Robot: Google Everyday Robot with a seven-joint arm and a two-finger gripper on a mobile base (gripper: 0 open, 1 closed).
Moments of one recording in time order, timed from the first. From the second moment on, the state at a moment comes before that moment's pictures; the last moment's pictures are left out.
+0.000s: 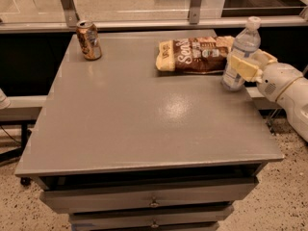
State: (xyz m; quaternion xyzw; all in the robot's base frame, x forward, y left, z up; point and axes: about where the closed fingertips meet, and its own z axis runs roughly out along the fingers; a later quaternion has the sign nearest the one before) arm 0.635 -0.262 0.915 -0.17 0.64 0.21 0.72
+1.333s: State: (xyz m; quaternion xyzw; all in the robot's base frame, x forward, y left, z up) arm 0.608 -0.266 0.925 -0.20 0.67 0.22 0.68
